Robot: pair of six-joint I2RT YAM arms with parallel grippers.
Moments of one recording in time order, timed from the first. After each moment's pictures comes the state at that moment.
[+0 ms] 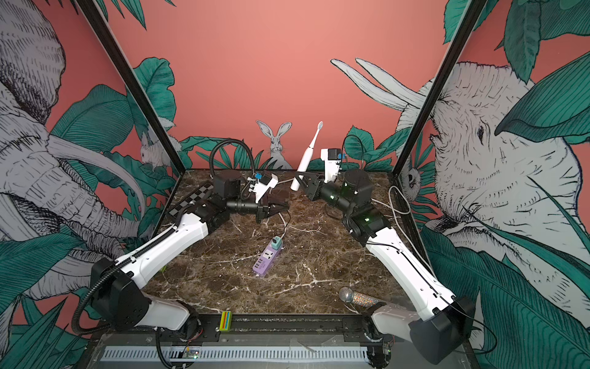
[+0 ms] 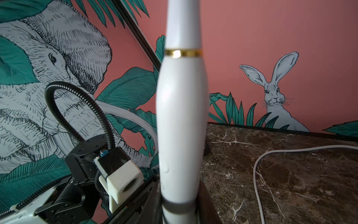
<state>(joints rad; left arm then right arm) -0.58 1.43 1.24 -0.16 0.92 0.01 0.50 1.22 1.21 0.00 -0.43 0.52</state>
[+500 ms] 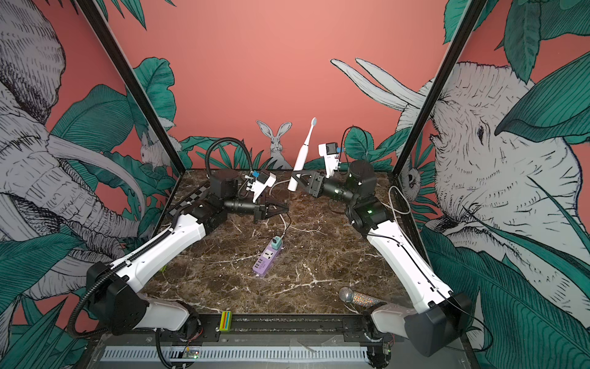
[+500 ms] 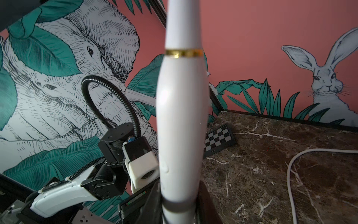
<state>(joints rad) -0.58 1.41 1.25 -0.16 1.01 -0.15 0.42 1.28 1.29 0.00 -0.68 0.67</state>
